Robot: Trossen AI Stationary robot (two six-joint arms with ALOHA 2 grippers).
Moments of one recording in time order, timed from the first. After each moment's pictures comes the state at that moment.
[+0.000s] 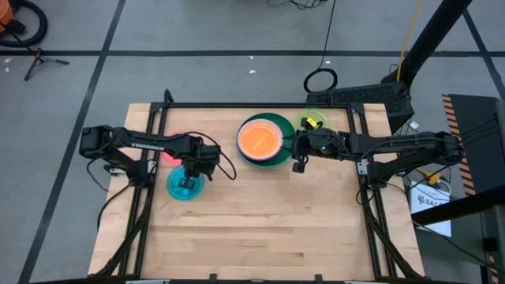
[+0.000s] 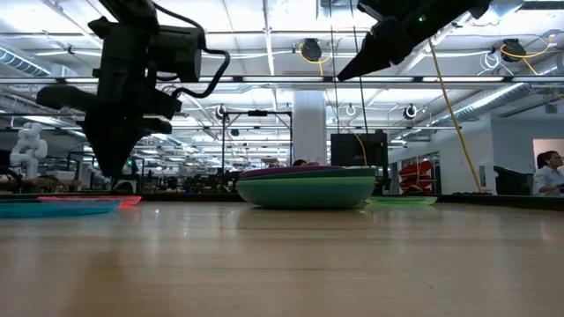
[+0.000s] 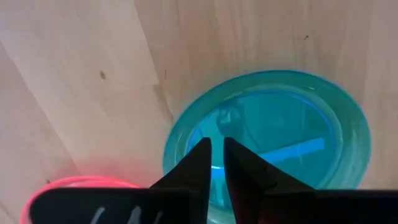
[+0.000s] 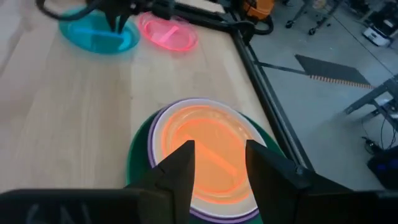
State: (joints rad) left arm 0.13 1.47 0.89 -1.02 0.02 0.38; right arm -0.09 1.16 0.80 -0.15 0.28 -0.24
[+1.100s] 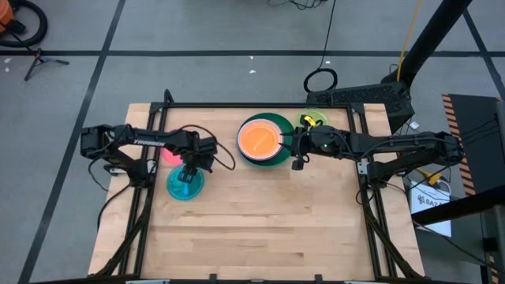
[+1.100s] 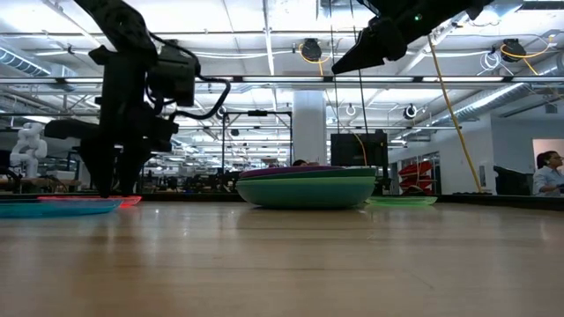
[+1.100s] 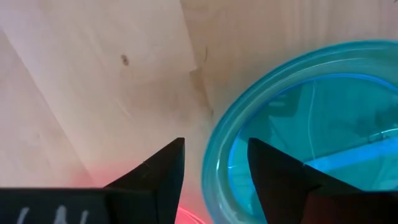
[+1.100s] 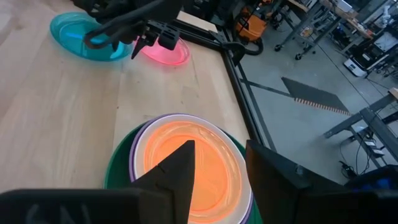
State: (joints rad) left arm 0.27 1.47 0.77 -0.86 0.00 0.55; right arm -0.10 1.16 0.80 -0.08 0.28 -0.37
